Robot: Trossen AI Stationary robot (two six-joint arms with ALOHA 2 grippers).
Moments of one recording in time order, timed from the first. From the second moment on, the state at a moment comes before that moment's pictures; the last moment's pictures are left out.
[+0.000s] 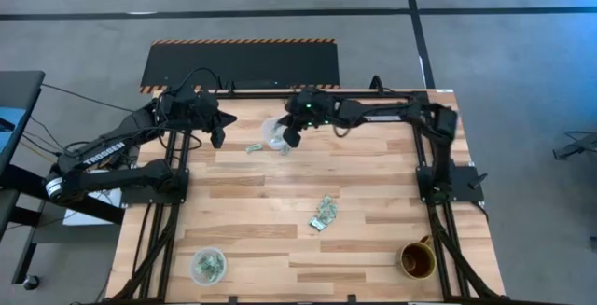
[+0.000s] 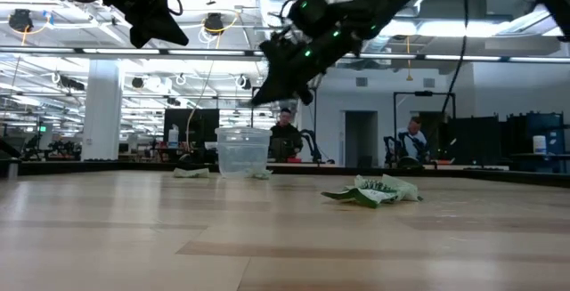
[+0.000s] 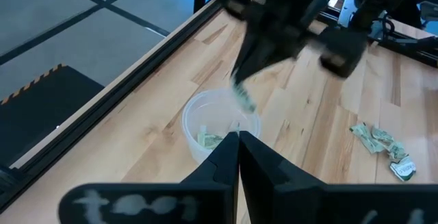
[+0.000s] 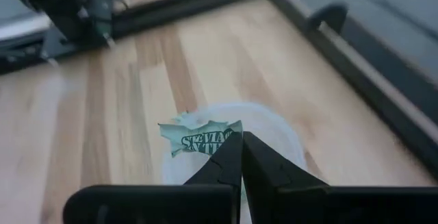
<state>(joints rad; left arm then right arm) 0.62 0.80 0.82 -0.53 0.19 -0.06 -0.33 1.93 1.38 -0.01 -0.12 0.05</state>
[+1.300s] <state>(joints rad) 0.62 0.81 0.82 -0.53 0.19 -0.06 -0.33 1.99 1.52 -0.19 -0.10 0.03</state>
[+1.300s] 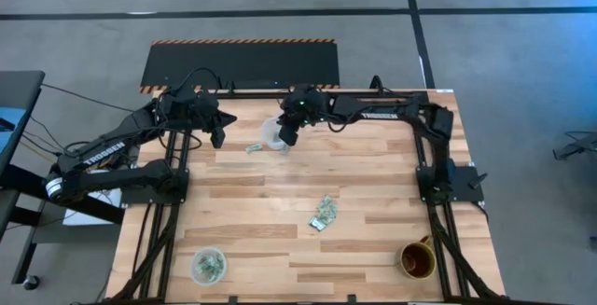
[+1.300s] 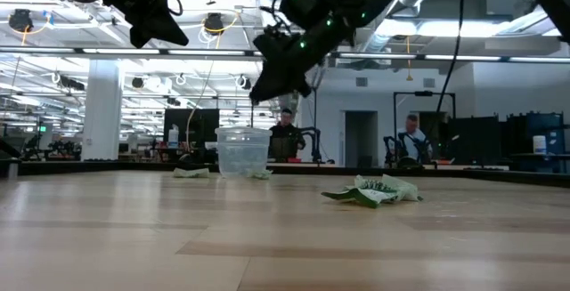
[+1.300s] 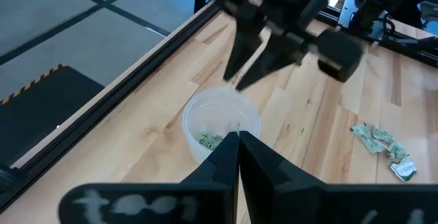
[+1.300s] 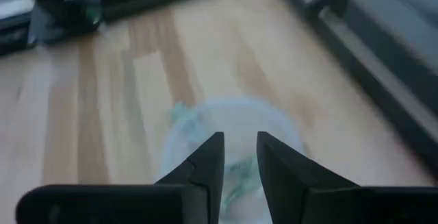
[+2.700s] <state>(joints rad) 0.62 0.81 0.82 -0.54 0.19 -0.06 -0.34 2.08 1.02 0.41 -0.24 0.39</state>
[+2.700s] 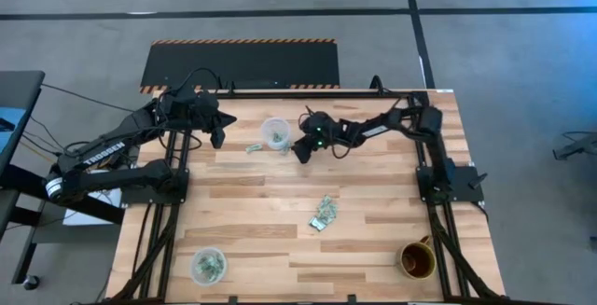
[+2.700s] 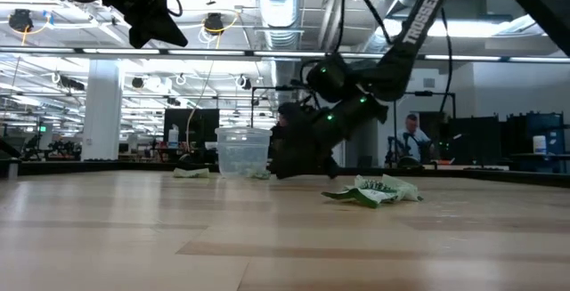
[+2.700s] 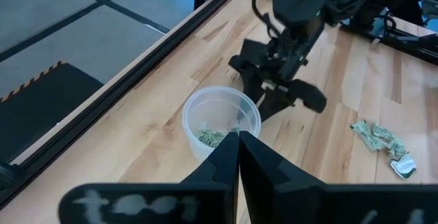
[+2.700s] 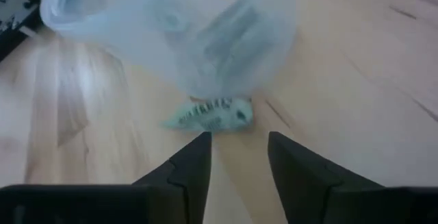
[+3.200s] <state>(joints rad) 0.62 0.81 0.82 -0.55 0.19 -0.06 -0.31 2.14 1.10 0.39 -0.21 0.41</state>
